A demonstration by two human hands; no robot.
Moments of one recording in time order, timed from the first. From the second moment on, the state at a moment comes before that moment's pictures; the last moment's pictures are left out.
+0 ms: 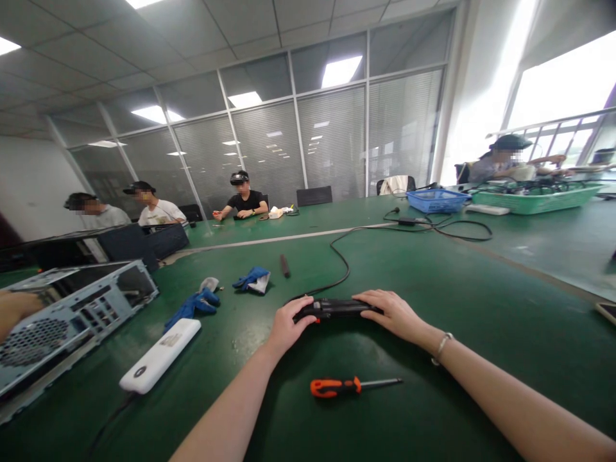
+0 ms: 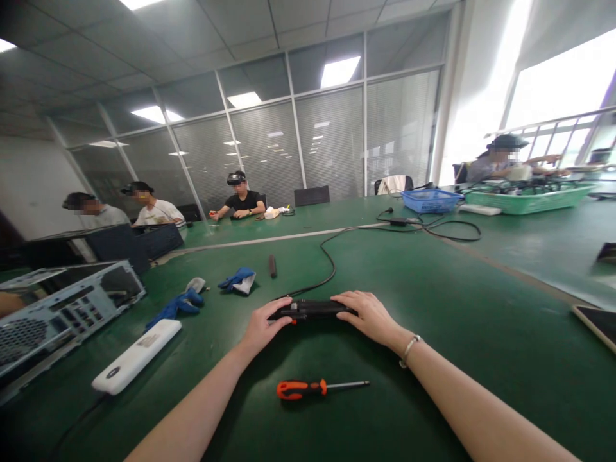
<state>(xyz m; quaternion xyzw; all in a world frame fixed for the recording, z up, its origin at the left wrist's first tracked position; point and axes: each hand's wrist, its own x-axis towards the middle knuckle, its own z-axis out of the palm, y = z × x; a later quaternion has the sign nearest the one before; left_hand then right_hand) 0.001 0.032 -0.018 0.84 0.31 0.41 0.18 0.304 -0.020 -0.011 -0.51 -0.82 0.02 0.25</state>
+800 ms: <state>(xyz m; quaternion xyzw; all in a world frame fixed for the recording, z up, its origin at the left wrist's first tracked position) 0.002 0.028 -0.018 0.89 0.32 0.30 0.10 0.296 -0.026 -0.009 -0.49 -0.83 -0.04 0.26</state>
